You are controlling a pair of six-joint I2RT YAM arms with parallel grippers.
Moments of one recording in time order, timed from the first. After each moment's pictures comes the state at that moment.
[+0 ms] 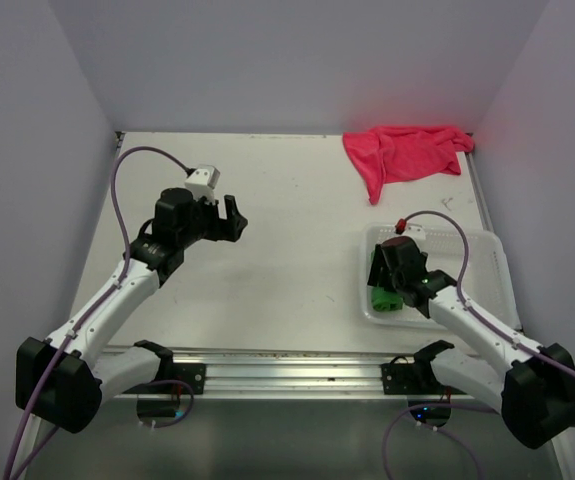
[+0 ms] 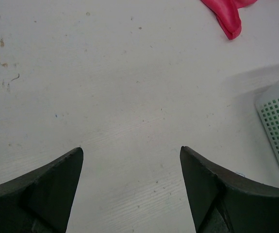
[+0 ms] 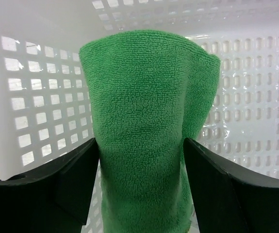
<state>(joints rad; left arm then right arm) -0.36 1.10 0.82 -0.17 0.12 -0.25 0.45 1.02 0.50 -0.40 0.37 0.53</state>
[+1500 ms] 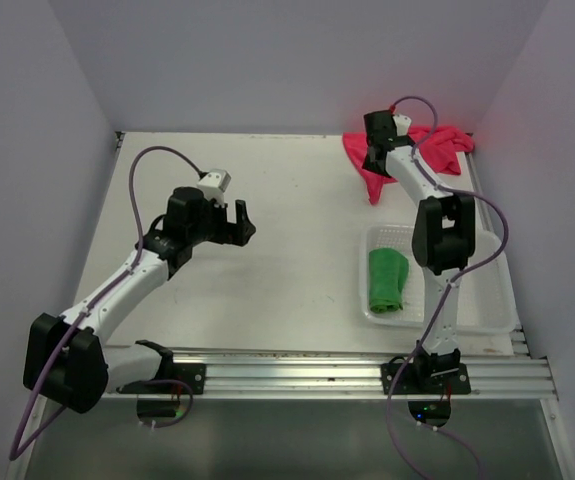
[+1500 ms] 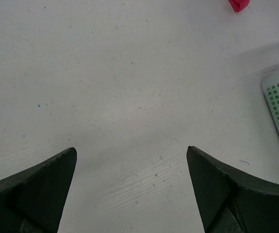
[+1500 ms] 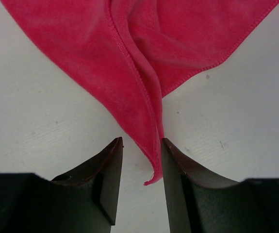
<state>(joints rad) -0.37 1.21 0.82 -0.16 0.17 -0.24 0.22 2.18 1.91 -0.60 0.45 0.51</state>
